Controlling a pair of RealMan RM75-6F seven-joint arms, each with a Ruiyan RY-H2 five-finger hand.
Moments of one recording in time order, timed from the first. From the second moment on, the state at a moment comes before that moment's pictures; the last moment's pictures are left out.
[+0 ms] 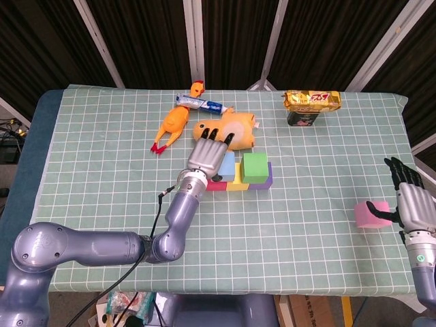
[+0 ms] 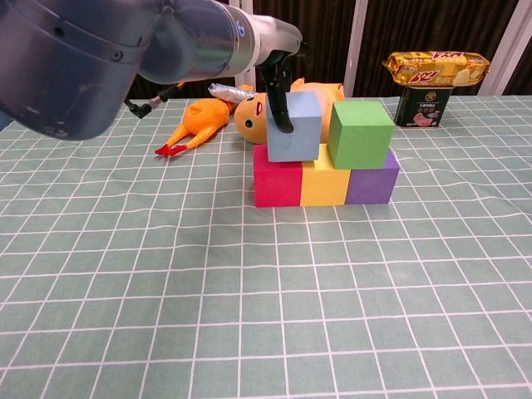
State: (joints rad) left arm -1.42 -1.67 -0.40 -1.44 0.16 1.06 0.95; right arm 0.29 -0.97 0.22 -1.77 -1.08 1.19 0.05
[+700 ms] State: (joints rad) left arm -1.45 -1.71 -0.42 -1.37 0.12 1.04 0.95; right arm 0.29 -0.97 0.22 -1.77 -1.08 1.18 0.06
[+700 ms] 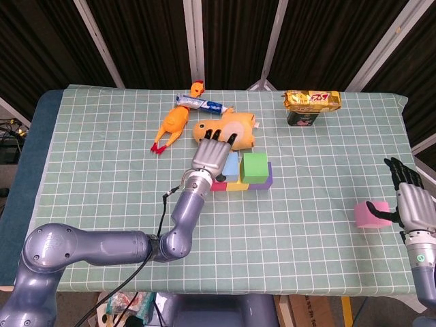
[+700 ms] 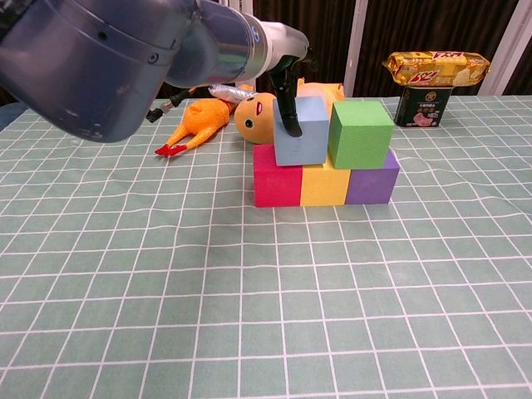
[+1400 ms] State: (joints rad) left arm -1.45 -1.73 -0.43 -1.34 0.13 1.03 0.95; right arm 0.29 -0.97 0.22 -1.76 -1.08 1.17 0.06
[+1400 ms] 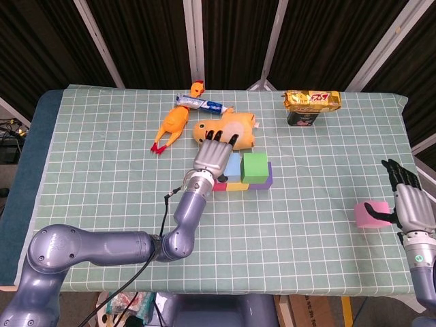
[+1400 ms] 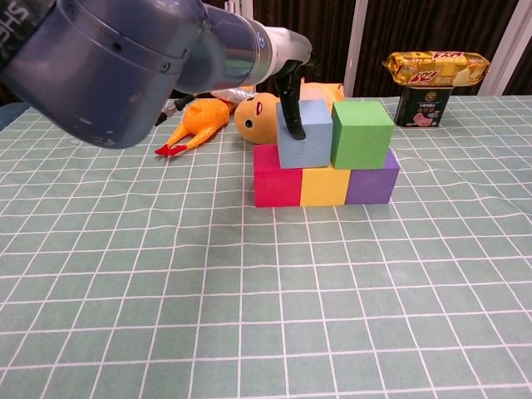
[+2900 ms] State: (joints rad) left arm -1.46 -1.77 -0.43 -1.31 0.14 1.02 0.94; right arm 0.29 -0.98 0.22 -1.76 -1.08 1.16 0.05
